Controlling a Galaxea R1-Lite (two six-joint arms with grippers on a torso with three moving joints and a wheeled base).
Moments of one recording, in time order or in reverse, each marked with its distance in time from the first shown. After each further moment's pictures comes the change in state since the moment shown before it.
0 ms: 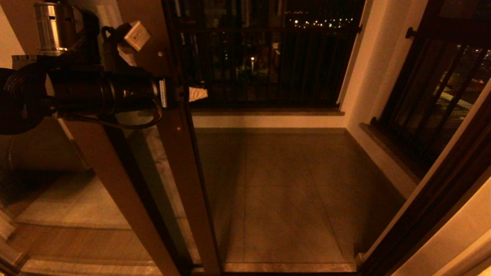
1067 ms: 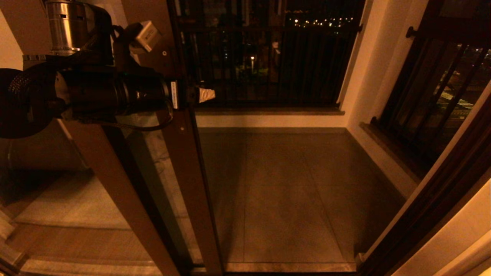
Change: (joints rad) left arm -0.094 -0.005 0.006 0.006 0.134 -0.003; right arm 0.000 0.000 0.000 0.000 -0.001 0.000
